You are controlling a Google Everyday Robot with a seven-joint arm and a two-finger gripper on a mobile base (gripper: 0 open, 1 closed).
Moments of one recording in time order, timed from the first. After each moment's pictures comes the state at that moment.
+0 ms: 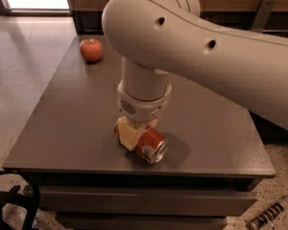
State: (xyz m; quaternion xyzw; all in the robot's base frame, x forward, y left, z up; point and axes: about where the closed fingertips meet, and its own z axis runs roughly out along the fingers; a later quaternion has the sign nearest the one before) arm 0.426 0.004 0.845 -0.42 0.91 0.03 0.05
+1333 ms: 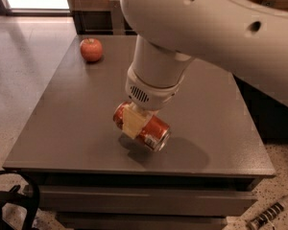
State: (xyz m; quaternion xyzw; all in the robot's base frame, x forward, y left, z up) arm 0.433 -0.004 0.881 -0.45 0.89 0.04 0.11
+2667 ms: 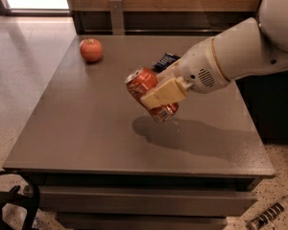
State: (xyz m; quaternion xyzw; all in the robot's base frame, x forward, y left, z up) arm 0.483 -0.039 0.925 -0.49 0.76 0.25 0.35
